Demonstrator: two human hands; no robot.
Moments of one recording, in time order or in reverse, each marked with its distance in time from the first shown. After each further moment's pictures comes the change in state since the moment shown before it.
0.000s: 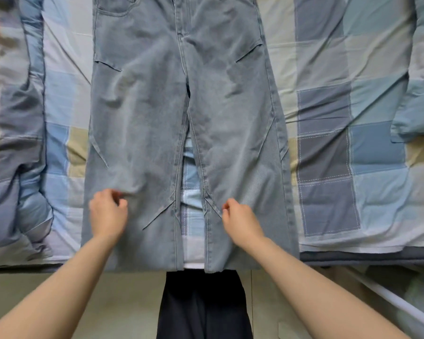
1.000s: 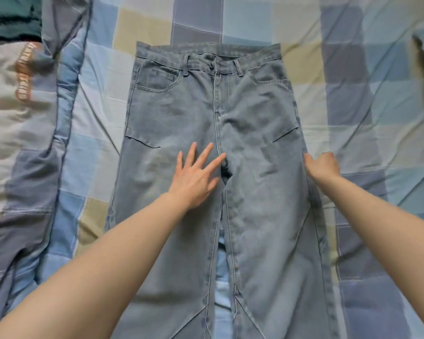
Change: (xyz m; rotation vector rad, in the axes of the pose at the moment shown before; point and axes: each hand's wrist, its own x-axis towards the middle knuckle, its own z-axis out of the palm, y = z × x) left_hand 0.187 0.197 0.016 0.397 -0.175 0.867; right_hand 0.261 -0.041 -0.220 0.138 0.553 0.408
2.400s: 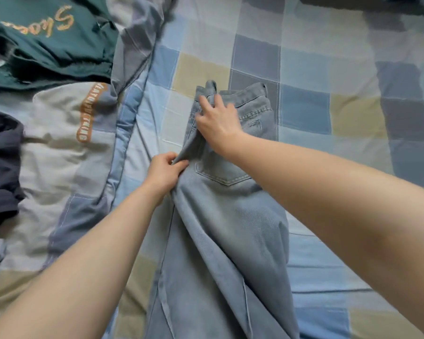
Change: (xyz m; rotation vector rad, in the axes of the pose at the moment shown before) left_hand 0.041 -0.205 -0.062 -1.179 0.295 -0.571; right_hand -0.127 -0.371 0.121 -0.777 0.251 -1.309
